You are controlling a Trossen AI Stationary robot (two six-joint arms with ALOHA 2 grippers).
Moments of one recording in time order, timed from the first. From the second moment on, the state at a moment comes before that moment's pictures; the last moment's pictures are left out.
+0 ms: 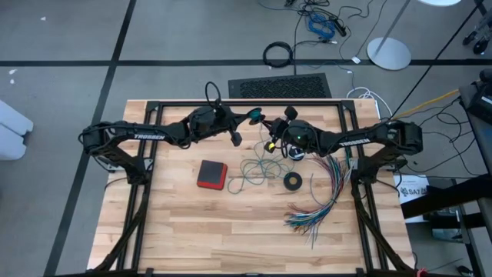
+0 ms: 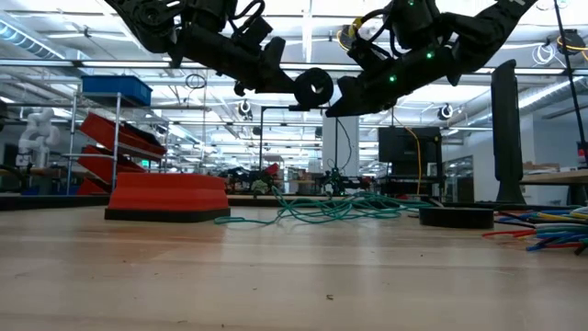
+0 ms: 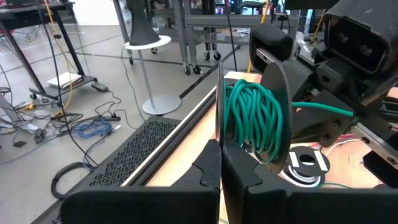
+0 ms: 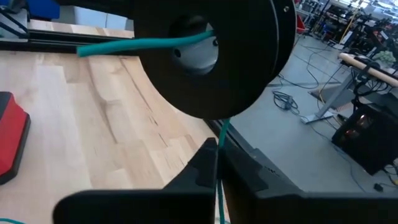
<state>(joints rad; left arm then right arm) 0.32 1.50 0.86 0.46 -0.14 0.06 -0.24 1.49 0.71 0.53 0.41 -0.17</state>
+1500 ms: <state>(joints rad) 0.33 1.55 0.86 0.52 -0.23 0.11 -0.27 1.50 0.80 0.14 0.34 0.06</state>
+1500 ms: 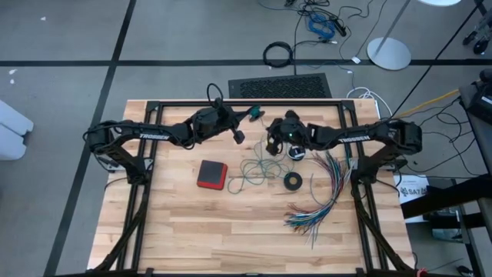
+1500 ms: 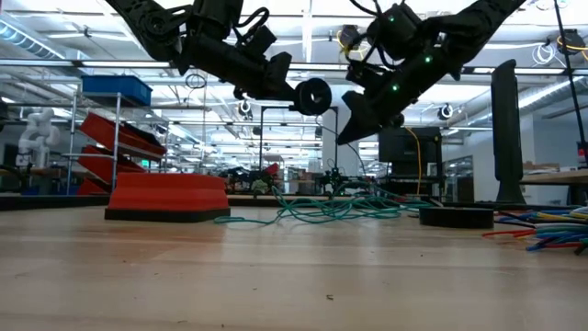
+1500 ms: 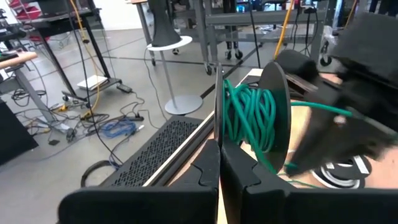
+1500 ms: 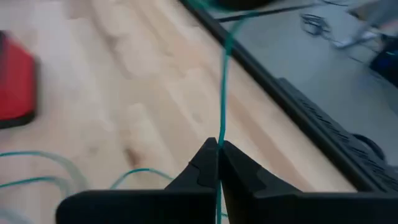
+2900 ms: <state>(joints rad) 0.37 1.55 0.86 0.48 -0.22 0.11 -0.12 1.41 0.80 -0.06 0.42 0.09</state>
